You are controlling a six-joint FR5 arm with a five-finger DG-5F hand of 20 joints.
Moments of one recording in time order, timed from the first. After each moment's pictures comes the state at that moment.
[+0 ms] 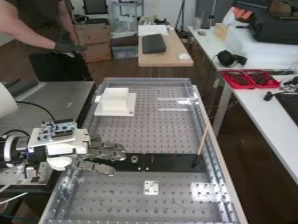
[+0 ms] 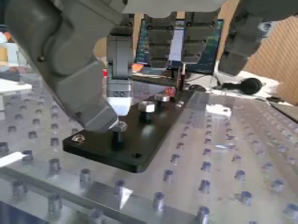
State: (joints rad) arm 0.96 -2.01 -2.03 -2.52 -2.44 -1.10
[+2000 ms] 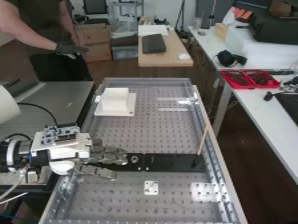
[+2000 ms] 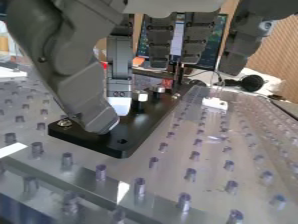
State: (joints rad) arm 0.95 -2.04 -1.99 -2.57 -2.45 -1.17
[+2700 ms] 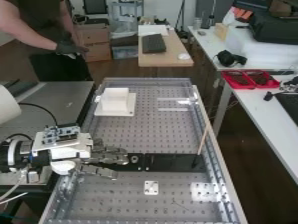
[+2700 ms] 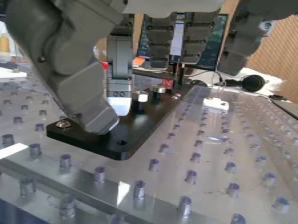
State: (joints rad) arm 0.96 -2.05 -1.99 -2.57 -2.45 -1.16
